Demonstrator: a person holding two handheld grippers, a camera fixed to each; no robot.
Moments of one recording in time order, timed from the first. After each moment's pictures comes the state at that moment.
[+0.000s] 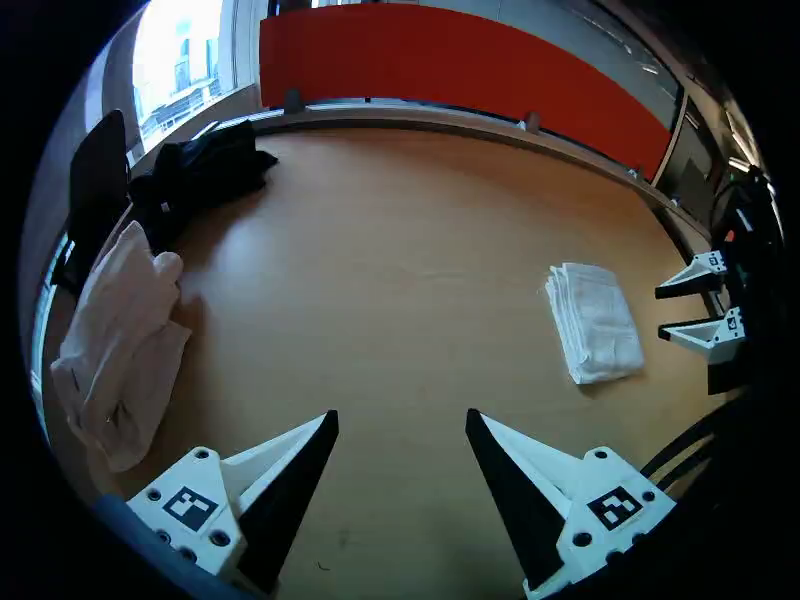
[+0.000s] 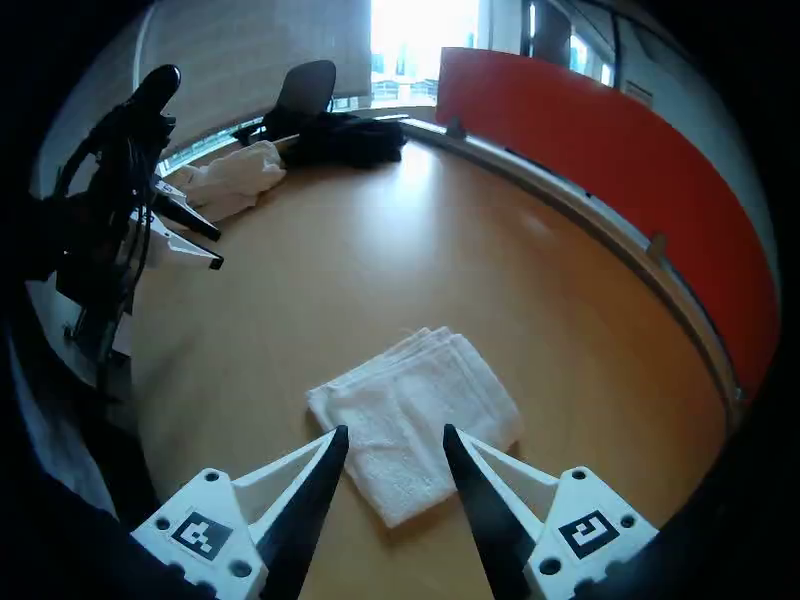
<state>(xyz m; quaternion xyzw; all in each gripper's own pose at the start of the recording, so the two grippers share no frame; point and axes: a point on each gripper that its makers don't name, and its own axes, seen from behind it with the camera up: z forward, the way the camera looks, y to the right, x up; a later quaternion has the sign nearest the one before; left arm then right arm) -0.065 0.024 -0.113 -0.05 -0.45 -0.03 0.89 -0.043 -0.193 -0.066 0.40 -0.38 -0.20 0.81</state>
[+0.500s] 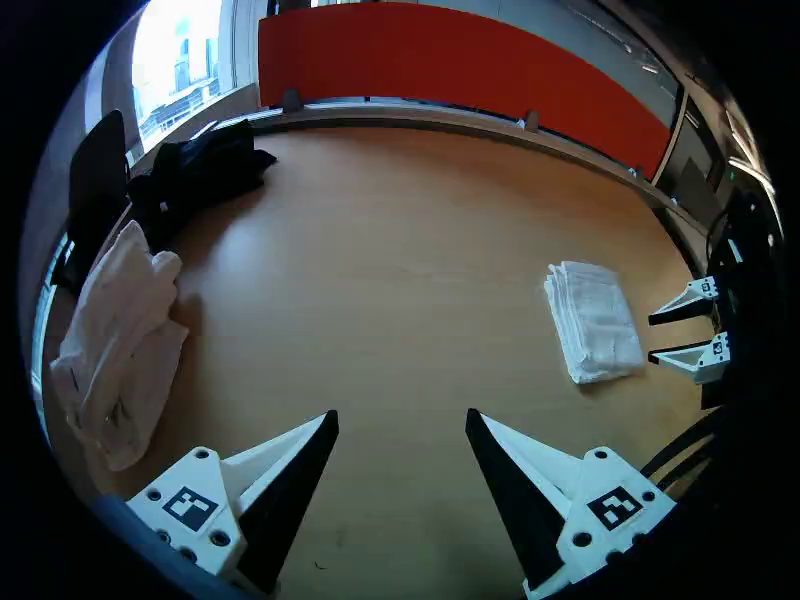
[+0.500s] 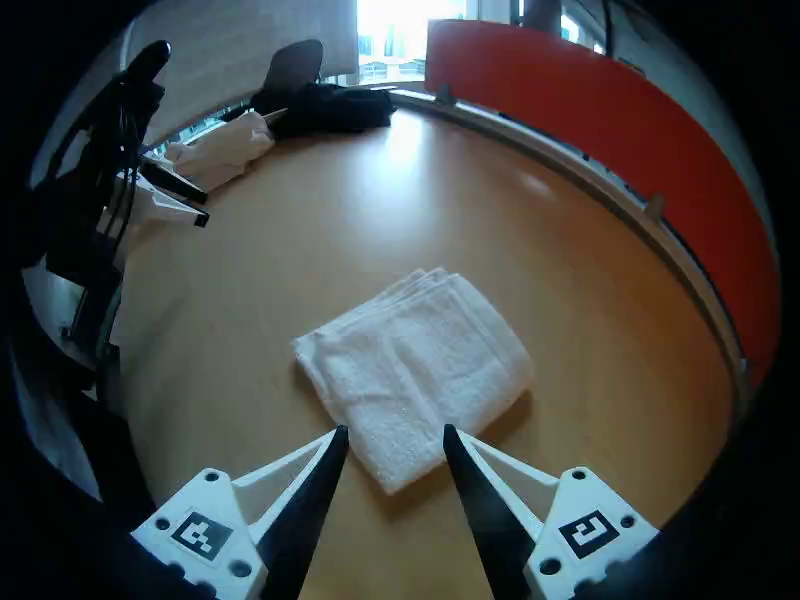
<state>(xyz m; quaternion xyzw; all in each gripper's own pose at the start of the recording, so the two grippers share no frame) -0.065 0.026 -0.113 -0.05 -0.46 -0.03 0.89 -0.083 -0.161 -0.085 0.38 -0.42 -0.20 0.80</state>
